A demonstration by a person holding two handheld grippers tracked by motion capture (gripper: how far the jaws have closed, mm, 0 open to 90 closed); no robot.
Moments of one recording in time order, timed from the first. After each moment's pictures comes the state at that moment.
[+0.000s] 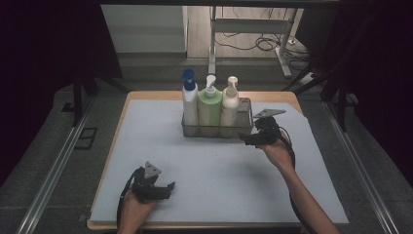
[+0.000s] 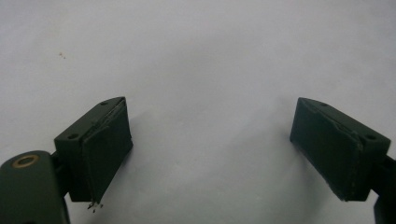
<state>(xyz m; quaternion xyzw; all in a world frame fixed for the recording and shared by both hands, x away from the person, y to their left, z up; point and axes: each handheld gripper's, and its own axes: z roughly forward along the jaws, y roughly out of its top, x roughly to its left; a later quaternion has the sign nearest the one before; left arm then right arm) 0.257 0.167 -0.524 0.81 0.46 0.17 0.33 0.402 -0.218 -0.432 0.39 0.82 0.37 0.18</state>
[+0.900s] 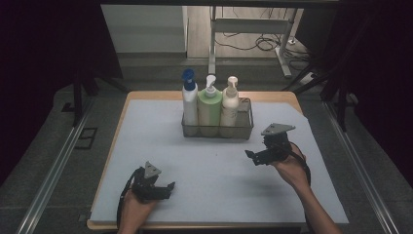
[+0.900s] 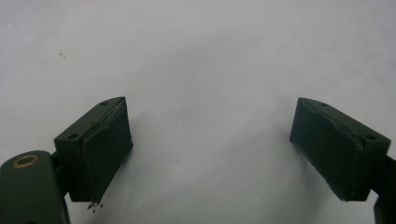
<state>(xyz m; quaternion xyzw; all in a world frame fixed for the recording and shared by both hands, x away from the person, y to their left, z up) 0.257 0.167 -0.524 0.81 0.46 0.17 0.33 0.351 -0.238 -0.432 0.34 0.84 0.36 0.20</state>
